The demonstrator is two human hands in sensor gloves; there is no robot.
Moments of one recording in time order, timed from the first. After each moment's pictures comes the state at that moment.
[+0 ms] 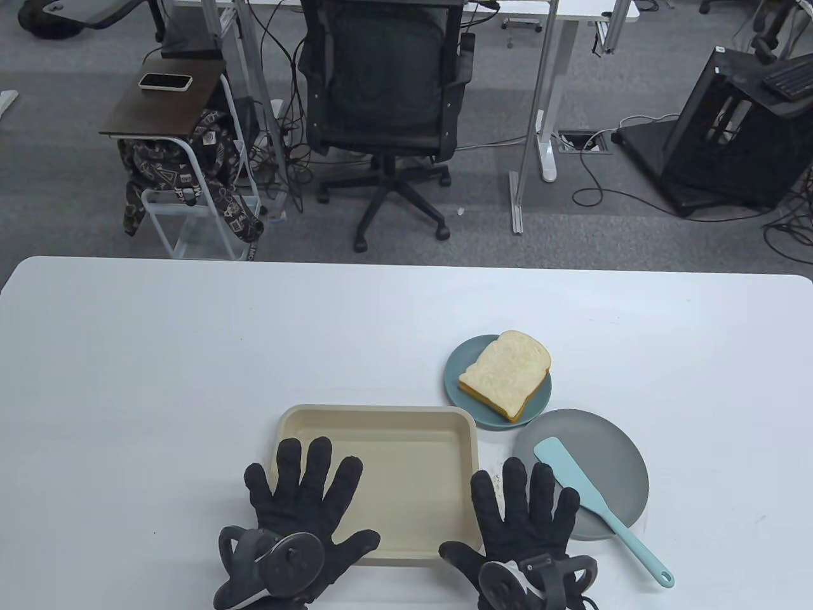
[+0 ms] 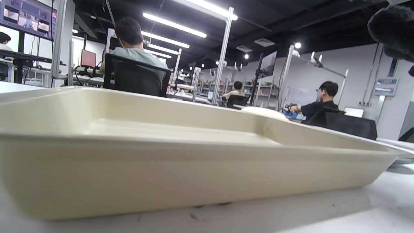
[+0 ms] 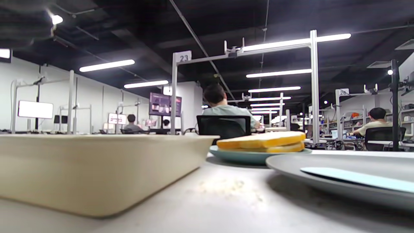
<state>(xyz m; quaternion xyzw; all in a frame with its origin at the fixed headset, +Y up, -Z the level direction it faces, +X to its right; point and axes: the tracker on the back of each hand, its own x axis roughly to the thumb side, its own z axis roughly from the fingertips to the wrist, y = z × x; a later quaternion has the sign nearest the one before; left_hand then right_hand) -0.173 -0.732 -0.225 0.04 -0.19 0.09 0.98 0.134 -0.724 -0.207 0.13 -0.19 0.97 0.05</state>
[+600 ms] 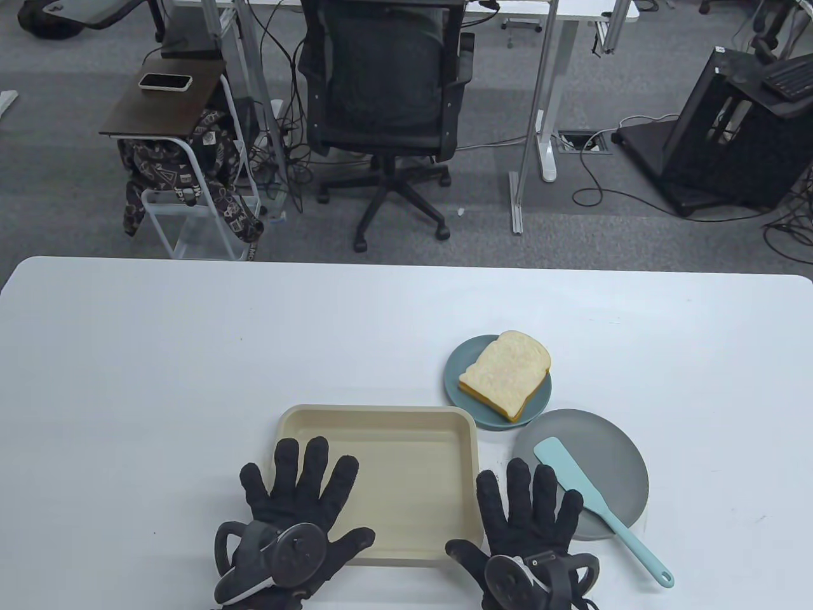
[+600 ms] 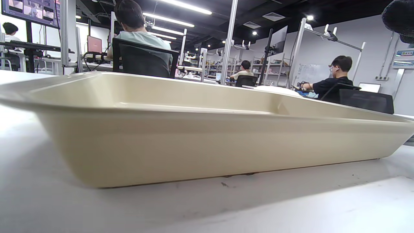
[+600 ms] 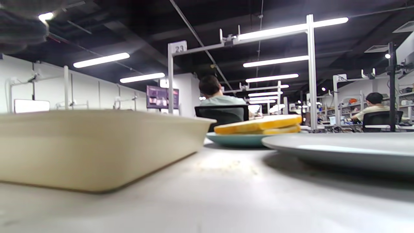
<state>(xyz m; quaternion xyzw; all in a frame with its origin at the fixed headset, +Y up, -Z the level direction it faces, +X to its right) -0.174 -0.732 -0.230 0.00 -0.18 0.07 0.98 0.138 -0.733 -0.209 0.13 -0.18 0.97 0.07</state>
